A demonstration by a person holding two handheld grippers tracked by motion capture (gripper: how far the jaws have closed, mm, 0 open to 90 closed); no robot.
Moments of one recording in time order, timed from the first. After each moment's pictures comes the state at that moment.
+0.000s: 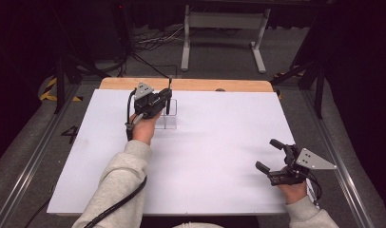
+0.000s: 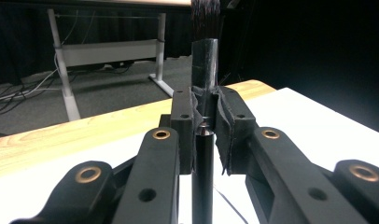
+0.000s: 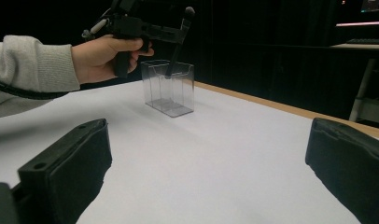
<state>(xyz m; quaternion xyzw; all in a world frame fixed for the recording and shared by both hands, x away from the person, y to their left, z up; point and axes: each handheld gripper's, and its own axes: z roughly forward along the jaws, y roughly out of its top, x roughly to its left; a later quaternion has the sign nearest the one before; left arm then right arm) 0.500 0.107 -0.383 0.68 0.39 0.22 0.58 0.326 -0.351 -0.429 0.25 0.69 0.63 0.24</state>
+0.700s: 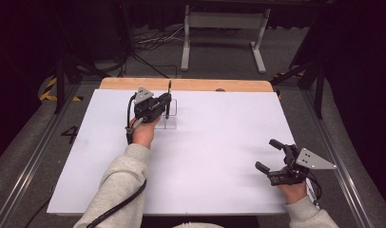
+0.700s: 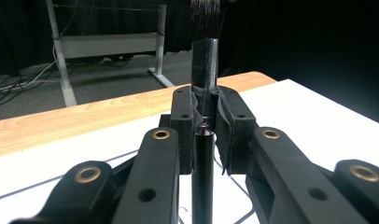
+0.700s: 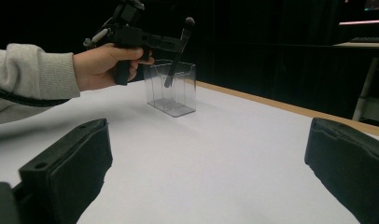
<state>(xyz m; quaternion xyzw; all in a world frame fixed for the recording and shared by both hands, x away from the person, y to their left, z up) 0.498 0.110 -0.400 0.68 0.39 0.21 0.58 0.326 -0.351 -0.429 0.25 0.69 0.64 0.24</state>
